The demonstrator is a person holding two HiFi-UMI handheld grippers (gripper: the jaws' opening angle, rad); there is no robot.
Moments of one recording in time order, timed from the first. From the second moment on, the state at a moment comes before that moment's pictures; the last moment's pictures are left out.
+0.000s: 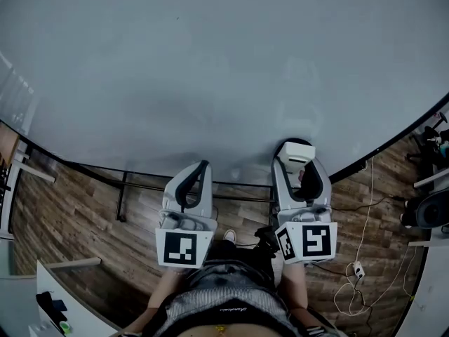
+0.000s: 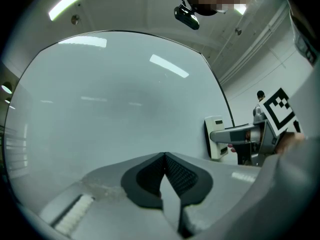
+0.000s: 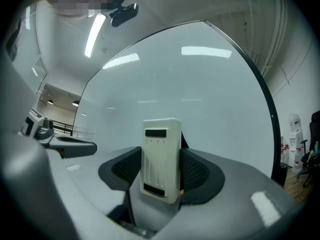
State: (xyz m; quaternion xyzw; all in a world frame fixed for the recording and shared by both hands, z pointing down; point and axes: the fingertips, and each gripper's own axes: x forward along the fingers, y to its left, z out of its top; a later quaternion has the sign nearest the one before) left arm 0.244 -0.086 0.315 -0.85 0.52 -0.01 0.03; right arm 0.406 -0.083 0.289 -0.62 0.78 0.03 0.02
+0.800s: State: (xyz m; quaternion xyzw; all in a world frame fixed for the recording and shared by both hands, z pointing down) left arm 0.150 -0.108 0.317 -0.88 0.48 -0.01 0.03; right arm 0.280 -0.095 0.275 -0.64 0.77 0.06 0.00
